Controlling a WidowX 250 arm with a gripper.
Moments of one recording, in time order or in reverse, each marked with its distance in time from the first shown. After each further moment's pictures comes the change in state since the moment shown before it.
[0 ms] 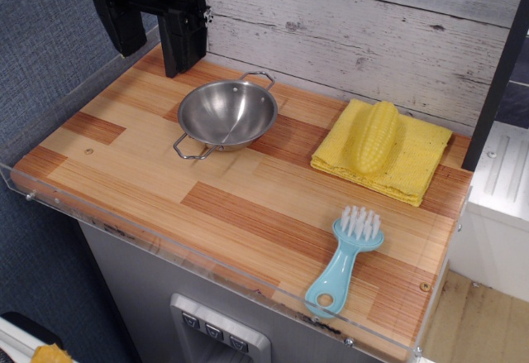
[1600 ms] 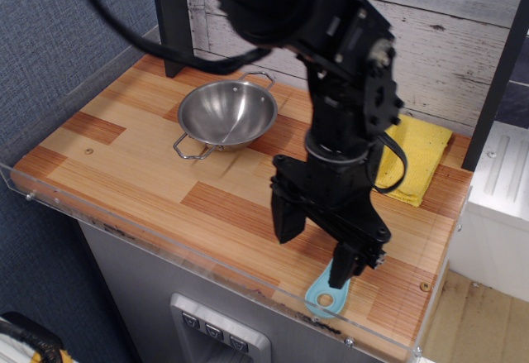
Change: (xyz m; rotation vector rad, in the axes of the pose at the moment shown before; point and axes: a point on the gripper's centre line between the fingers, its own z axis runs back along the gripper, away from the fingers) arm -0.040 -0.159 -0.116 0.010 0.132 -0.343
